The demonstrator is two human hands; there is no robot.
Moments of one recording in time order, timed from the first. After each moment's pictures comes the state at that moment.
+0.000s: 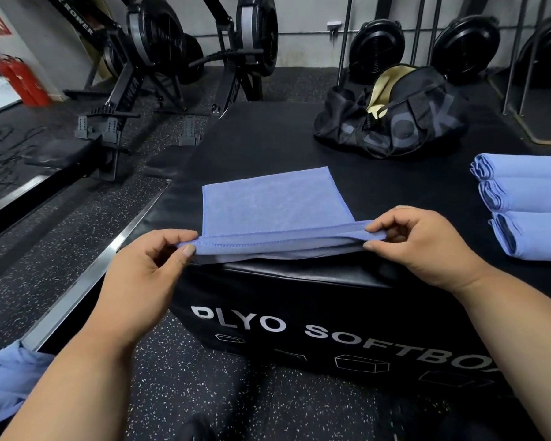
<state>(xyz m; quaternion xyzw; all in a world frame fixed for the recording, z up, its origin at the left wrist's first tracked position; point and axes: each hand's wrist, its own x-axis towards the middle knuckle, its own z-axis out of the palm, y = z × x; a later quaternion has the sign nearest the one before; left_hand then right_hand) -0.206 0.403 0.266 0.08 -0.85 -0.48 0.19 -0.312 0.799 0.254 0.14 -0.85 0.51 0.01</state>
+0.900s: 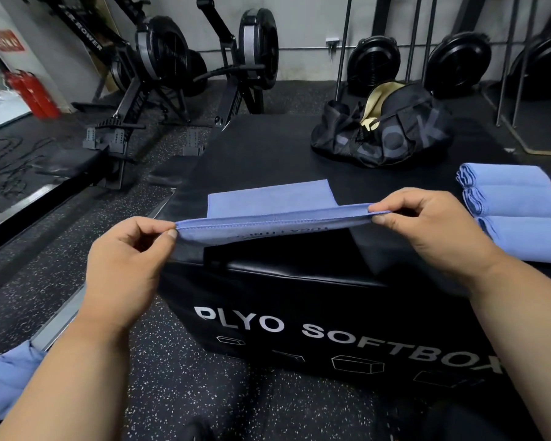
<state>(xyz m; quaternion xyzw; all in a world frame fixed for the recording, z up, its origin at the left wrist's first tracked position) -0.194 0.400 0.300 0.10 -0.79 -0.54 0.27 -0.283 0.800 0.316 0.14 -0.81 0.57 0.05</state>
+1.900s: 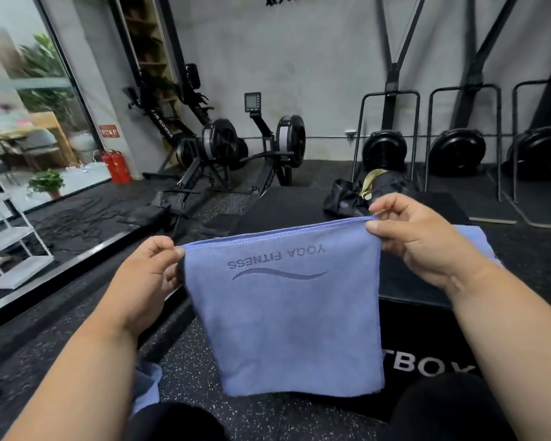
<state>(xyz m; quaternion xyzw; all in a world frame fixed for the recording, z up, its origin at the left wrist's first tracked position) 0.005 0.428 0.444 0.10 -0.63 -0.75 0.19 -0.109 0.811 0.467 0.18 -0.64 0.75 -0.04</state>
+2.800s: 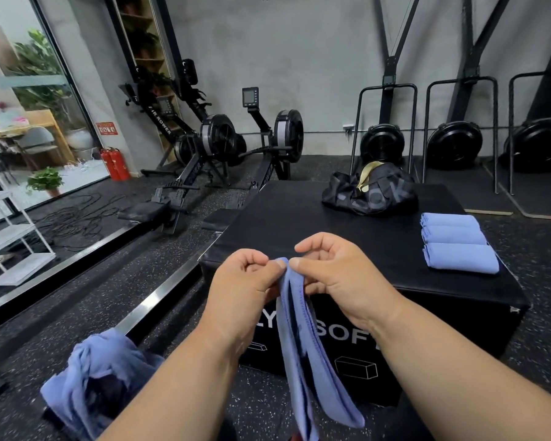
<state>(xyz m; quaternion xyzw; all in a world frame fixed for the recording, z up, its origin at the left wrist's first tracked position) 0.025 0.566 0.421 0.06 -0.62 -0.77 0.15 -0.023 0.725 0.432 0.17 -0.63 0.75 -0.12</state>
